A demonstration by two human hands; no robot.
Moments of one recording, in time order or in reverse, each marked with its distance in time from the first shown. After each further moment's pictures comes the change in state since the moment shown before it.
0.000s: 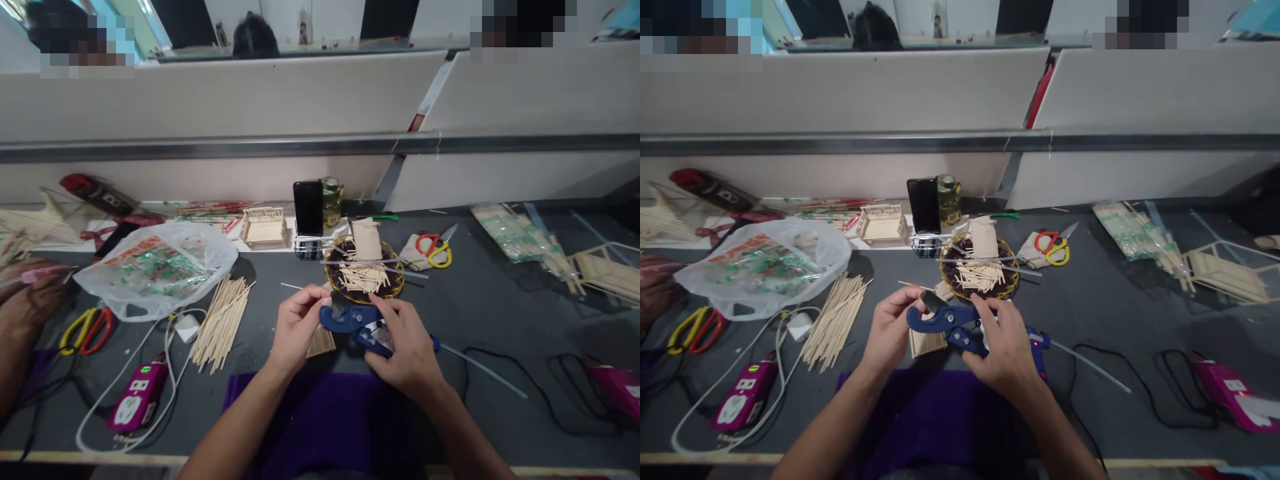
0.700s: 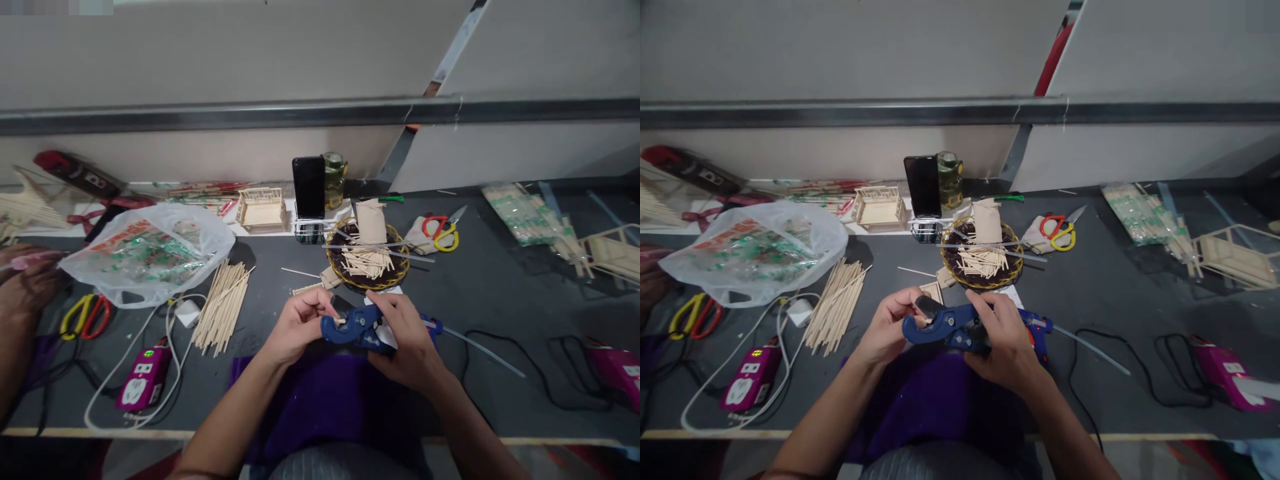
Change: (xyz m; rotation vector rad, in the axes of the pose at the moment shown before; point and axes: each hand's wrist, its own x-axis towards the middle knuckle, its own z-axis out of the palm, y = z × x) left_hand -0.011 -0.004 -0.019 -0.097 -0.301 -0.215; right_hand -0.009 -0.001 -0.001 0.122 -0.155 -0.065
